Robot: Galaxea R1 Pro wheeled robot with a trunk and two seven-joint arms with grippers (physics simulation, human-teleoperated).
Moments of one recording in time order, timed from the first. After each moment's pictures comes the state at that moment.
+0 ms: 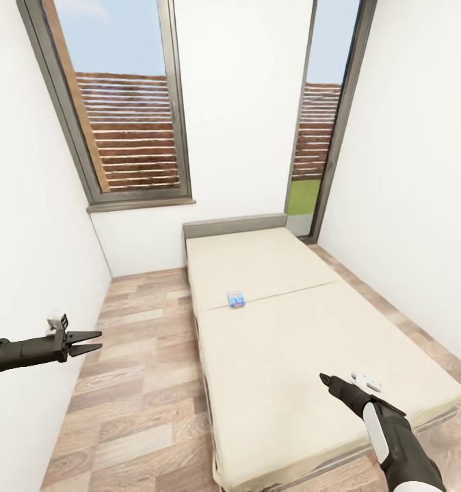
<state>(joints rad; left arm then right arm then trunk) -0.82 0.59 0.00 -0.49 0.21 0.80 -1.57 -0.44 -0.01 -0.43 -0.90 -0.14 0.44 0.15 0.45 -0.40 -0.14</state>
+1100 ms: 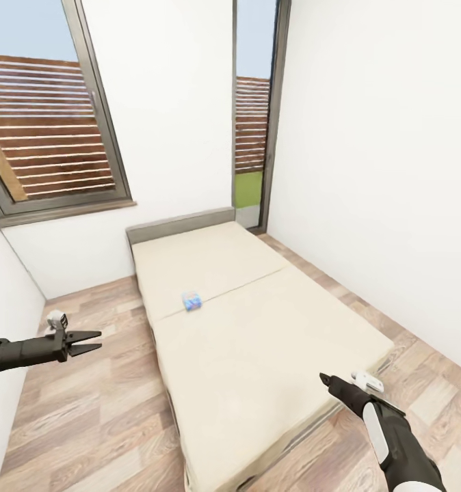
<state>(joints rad) -0.82 0.59 0.00 -0.49 0.21 0.80 -1.57 -0.44 -0.01 -0.43 -0.90 -0.14 0.44 0.15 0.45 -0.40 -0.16</state>
